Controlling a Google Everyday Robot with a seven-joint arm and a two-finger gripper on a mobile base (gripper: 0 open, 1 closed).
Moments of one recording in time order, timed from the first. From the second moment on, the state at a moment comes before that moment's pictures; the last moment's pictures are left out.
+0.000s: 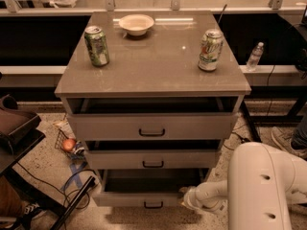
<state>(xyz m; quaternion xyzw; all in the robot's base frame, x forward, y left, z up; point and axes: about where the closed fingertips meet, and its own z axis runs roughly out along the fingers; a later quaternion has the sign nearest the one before) 0.524 -0.154 0.184 -0.58 0.78 0.02 0.24</state>
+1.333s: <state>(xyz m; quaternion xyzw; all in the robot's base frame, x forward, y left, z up) 0.505 -0.160 0.182 -0.58 0.78 0.02 0.23</state>
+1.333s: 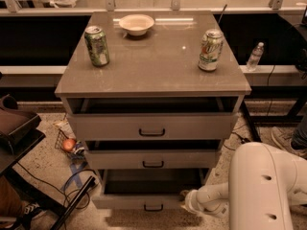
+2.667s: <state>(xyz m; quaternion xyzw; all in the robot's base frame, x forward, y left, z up) 0.505 -0.160 0.182 -0.58 0.78 0.02 0.23</state>
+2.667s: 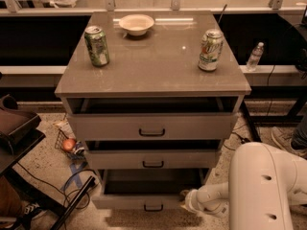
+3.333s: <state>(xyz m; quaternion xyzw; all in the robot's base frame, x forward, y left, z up) 0.505 -0.160 0.182 -0.58 0.78 0.02 0.23</state>
